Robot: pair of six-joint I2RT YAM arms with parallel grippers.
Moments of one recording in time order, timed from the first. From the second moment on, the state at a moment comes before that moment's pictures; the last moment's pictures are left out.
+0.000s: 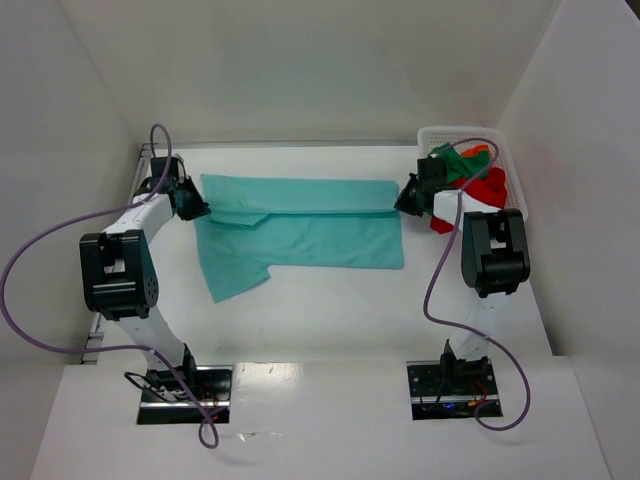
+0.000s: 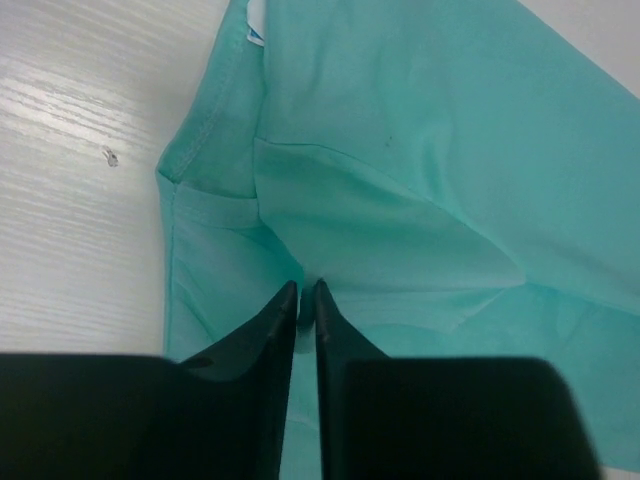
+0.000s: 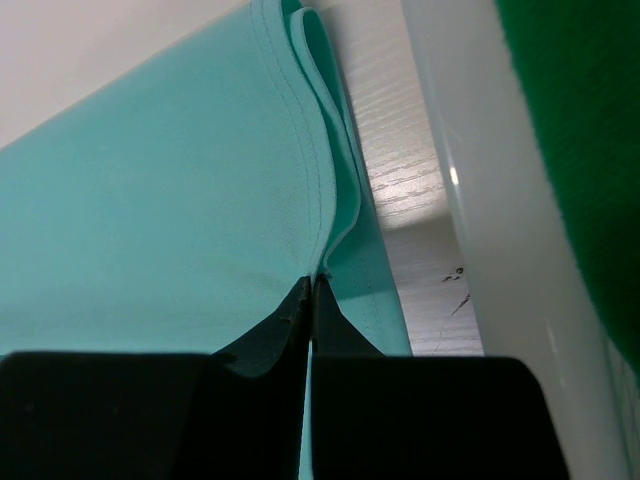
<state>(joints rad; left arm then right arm) 0.14 1.77 1.24 -0.34 0.14 -0.42 0.07 1.92 1.24 -0.12 -0.08 0.59</state>
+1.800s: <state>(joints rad) 0.16 2.18 1.58 -0.17 0.19 -0.48 0.20 2.27 1.73 -0.38 0.05 0.52</state>
